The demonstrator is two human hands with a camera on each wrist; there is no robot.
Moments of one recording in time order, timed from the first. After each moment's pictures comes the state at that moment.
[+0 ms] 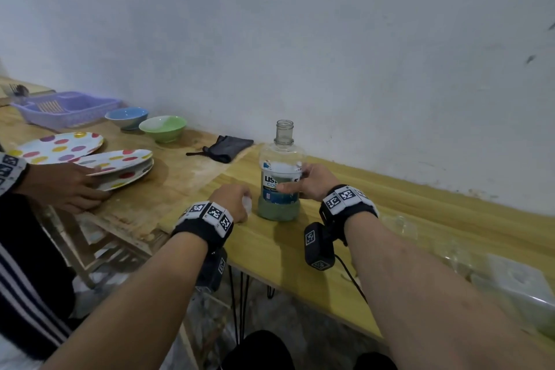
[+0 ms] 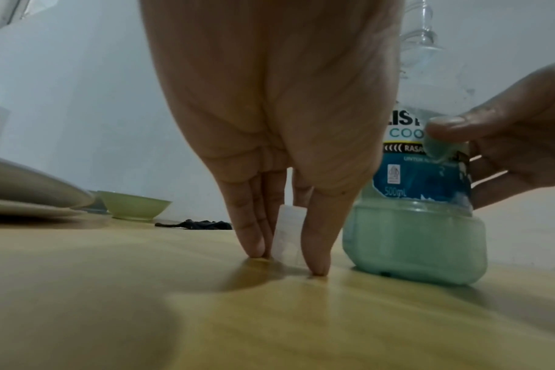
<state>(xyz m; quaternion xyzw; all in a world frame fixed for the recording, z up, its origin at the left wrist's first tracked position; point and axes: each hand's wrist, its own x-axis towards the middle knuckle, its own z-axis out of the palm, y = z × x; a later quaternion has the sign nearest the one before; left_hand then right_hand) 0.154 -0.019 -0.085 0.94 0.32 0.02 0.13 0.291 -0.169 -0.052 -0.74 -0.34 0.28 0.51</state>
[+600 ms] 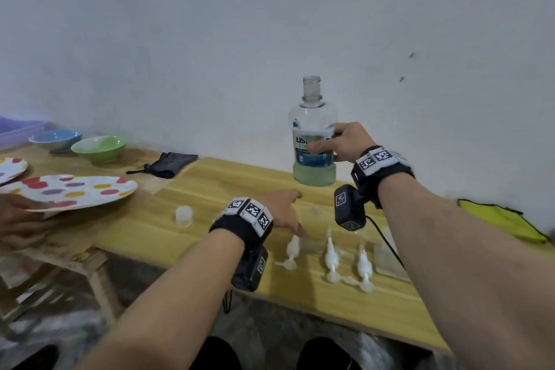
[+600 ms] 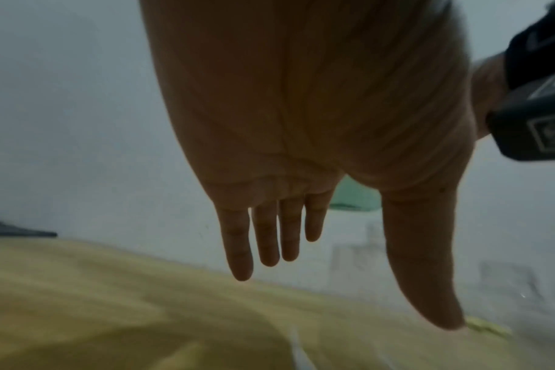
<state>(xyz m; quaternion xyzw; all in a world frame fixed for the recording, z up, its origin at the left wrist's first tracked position) 0.227 -0.205 -0.031 0.97 0.06 -0.08 0.21 0.340 -0.340 0.056 -0.79 -0.28 0.07 0.54</state>
